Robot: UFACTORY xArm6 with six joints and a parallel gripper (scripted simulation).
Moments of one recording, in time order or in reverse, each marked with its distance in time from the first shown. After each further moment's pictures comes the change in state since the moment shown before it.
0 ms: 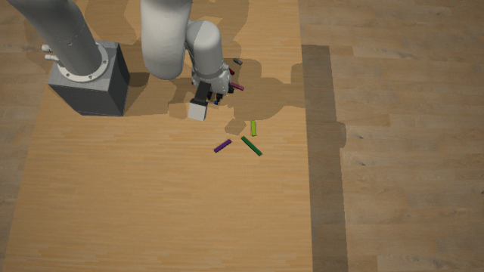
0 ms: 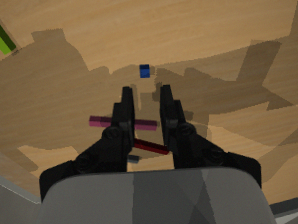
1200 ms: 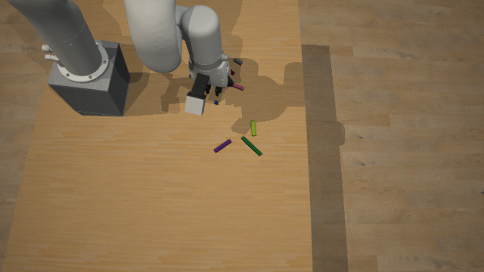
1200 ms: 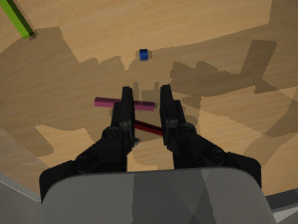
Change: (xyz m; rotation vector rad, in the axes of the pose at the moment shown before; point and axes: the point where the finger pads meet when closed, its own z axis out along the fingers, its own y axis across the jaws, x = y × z) arm 0.000 0.000 -0.040 0.000 0.002 0.000
